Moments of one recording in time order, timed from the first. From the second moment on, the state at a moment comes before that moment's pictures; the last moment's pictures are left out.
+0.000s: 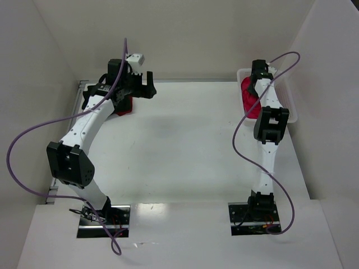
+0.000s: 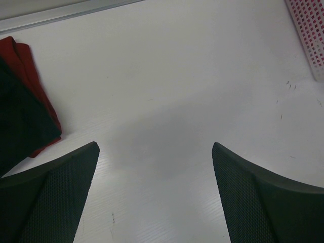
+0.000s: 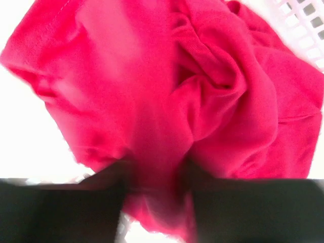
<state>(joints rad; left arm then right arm) -0.24 1.67 1.65 -0.51 0.20 -0.11 -0.11 2.52 2.36 -0.75 0.36 0.51</state>
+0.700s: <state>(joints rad) -0.24 1.59 1.56 -0.49 0.30 -0.14 -0.03 1.83 2.23 -0.71 0.21 0.45</state>
